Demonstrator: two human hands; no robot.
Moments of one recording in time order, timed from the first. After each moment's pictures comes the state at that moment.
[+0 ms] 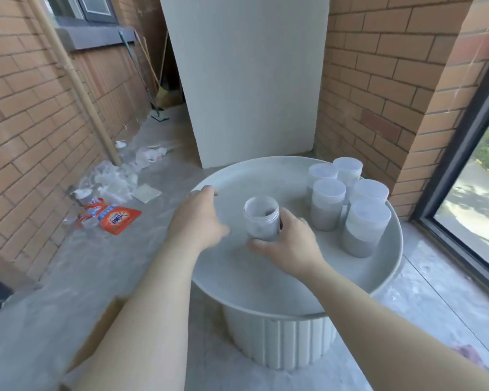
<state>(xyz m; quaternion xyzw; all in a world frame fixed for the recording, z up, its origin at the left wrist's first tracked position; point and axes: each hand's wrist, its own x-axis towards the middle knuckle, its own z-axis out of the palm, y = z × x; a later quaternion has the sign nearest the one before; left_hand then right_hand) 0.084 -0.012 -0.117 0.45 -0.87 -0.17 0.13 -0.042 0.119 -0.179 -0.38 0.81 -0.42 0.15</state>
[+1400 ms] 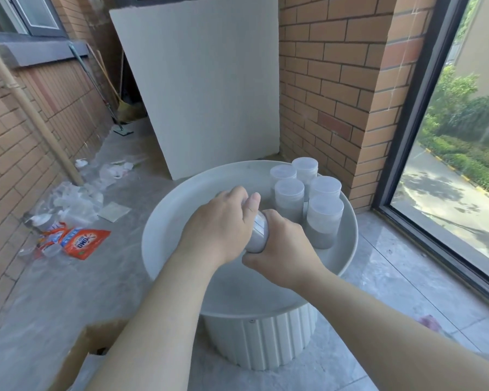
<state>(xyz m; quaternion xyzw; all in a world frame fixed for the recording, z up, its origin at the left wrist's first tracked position) 0.043 0.073 -0.089 0.27 -0.94 -0.13 0.16 -0.041 0.173 -0.153 -0.41 0.82 -0.40 0.08</state>
